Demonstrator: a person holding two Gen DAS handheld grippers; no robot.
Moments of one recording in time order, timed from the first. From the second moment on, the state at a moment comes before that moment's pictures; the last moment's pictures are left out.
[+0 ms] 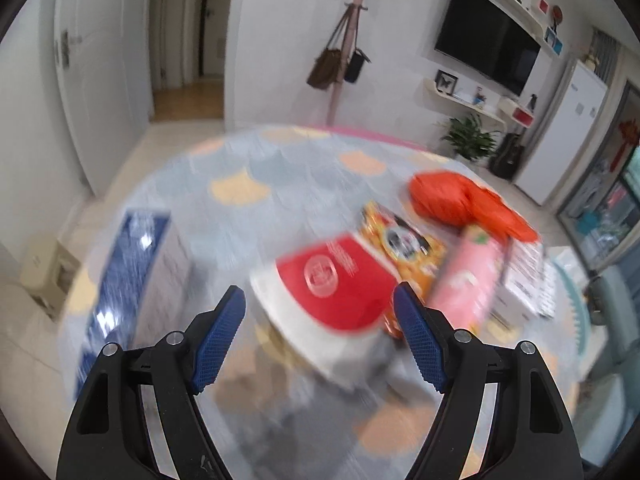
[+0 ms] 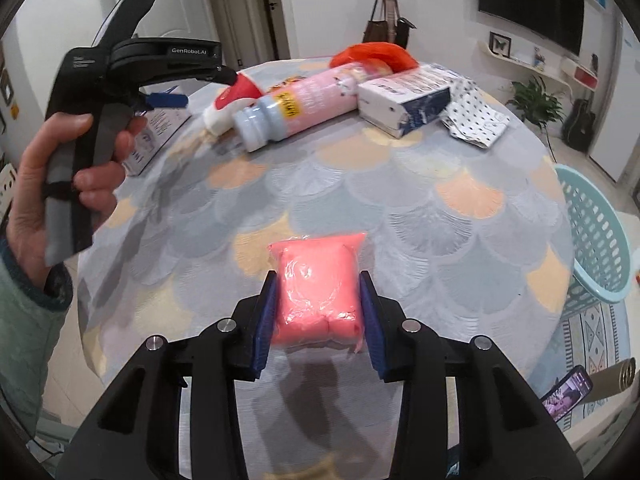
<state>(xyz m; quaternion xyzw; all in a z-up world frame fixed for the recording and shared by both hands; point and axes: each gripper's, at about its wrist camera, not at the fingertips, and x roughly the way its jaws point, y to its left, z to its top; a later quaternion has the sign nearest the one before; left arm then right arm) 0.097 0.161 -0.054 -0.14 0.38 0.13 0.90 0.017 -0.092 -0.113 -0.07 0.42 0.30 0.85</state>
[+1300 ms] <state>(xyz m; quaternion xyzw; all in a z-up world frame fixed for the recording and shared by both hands) 0.135 0.178 -0.079 -0.12 0.40 0.10 0.90 0.025 -0.099 -0.113 -0.04 0.42 0.32 0.85</state>
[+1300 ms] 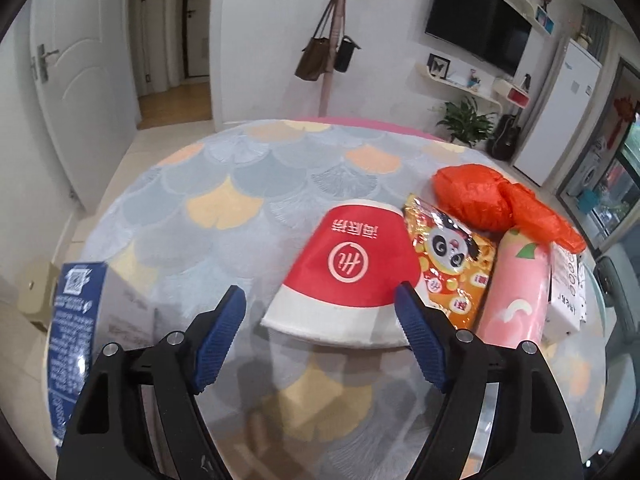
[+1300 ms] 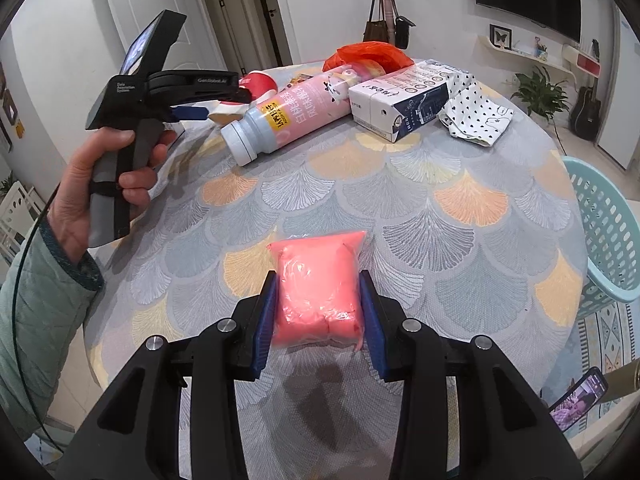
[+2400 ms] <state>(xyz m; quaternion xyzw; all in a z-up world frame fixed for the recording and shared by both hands) 0.101 0.123 0.007 -0.13 0.26 -0.01 0.96 0.041 -0.135 -0.080 0.01 0.36 0.28 0.89</state>
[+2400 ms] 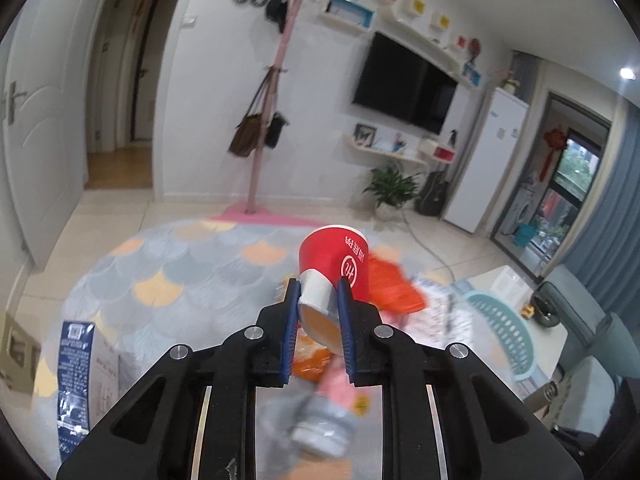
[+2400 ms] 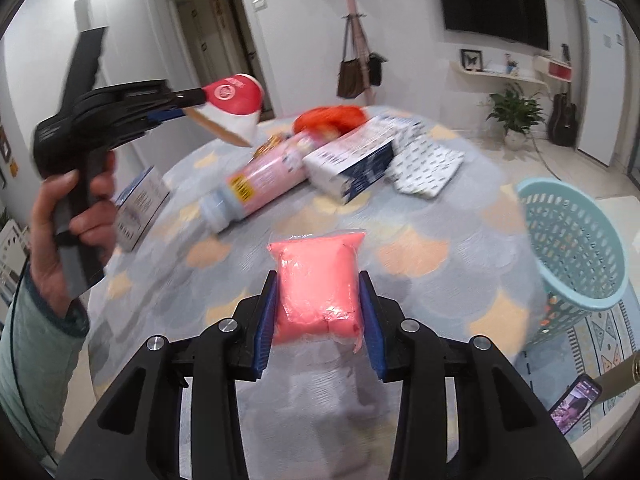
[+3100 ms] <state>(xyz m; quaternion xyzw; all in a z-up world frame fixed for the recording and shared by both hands) 0.164 -0.100 0.033 -0.03 0.26 -0.20 0.94 0.122 -0.287 -0.047 0.14 0.30 0.12 0.94</state>
